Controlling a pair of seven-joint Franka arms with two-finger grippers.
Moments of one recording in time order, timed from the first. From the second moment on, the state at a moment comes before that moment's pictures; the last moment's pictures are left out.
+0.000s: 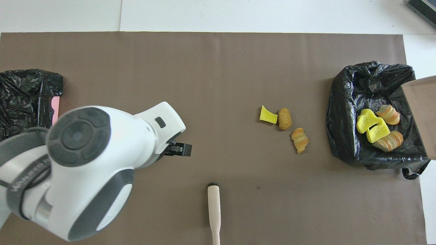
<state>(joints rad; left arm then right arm) -0.42 -0.08 -0.10 -1.82 -0.07 1.81 -0.29 -0.12 -0.08 -0.01 -1.76 -0.91 1.87 -1.60</state>
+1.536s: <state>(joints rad) 0.00 -0.07 -0.09 -1.56 -0.06 1.52 0.11 0.46 0.32 0.06 -1.58 0.02 1.85 0.49</state>
